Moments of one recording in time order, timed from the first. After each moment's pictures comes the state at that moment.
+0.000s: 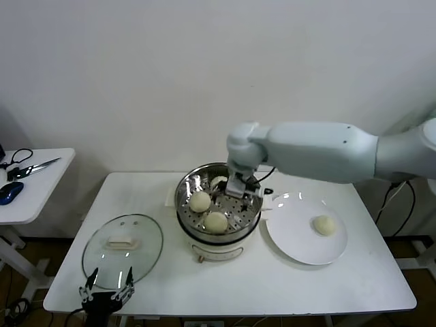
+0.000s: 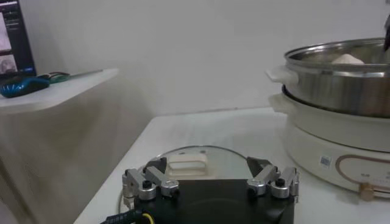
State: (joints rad) left arm 1.87 -1.51 -0.69 -2.15 -0.05 0.11 -0.03; right arm 0.74 1.14 -1.47 1.39 0.12 0.25 -1.09
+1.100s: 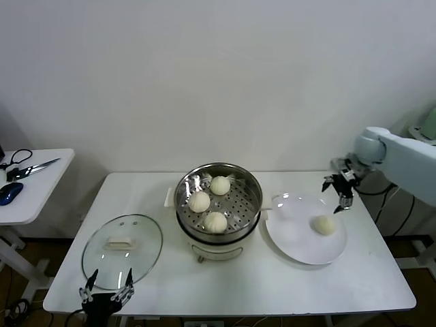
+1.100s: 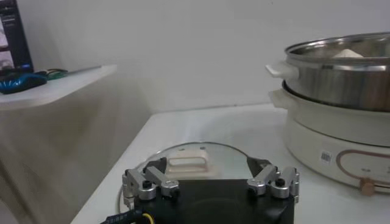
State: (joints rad) left arm 1.86 -1.51 -0.69 -2.13 -0.05 0.11 -0.03; right arm 0.42 0.74 -1.33 1.00 0.17 0.00 -1.12
